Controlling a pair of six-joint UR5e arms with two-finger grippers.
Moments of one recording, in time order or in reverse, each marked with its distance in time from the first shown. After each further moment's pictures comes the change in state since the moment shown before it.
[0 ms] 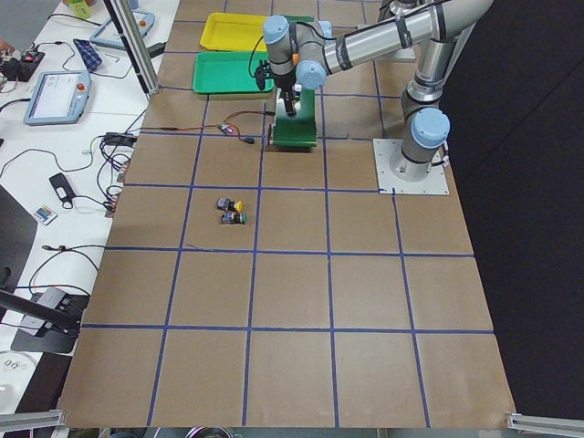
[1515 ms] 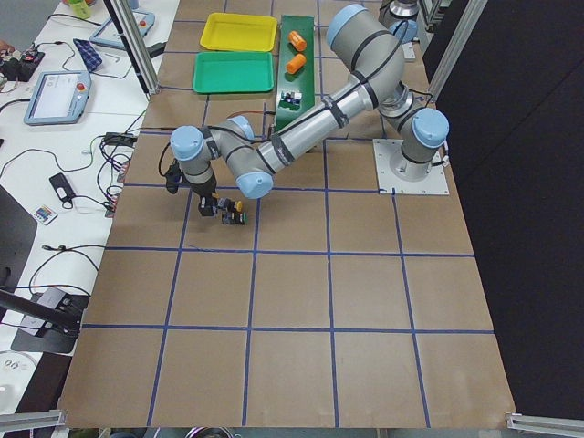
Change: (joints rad) left arm 0.504 -0.487 0.613 -0.017 0.012 0.529; right arm 0.002 0.000 0.000 -0.001 0.000 0.004
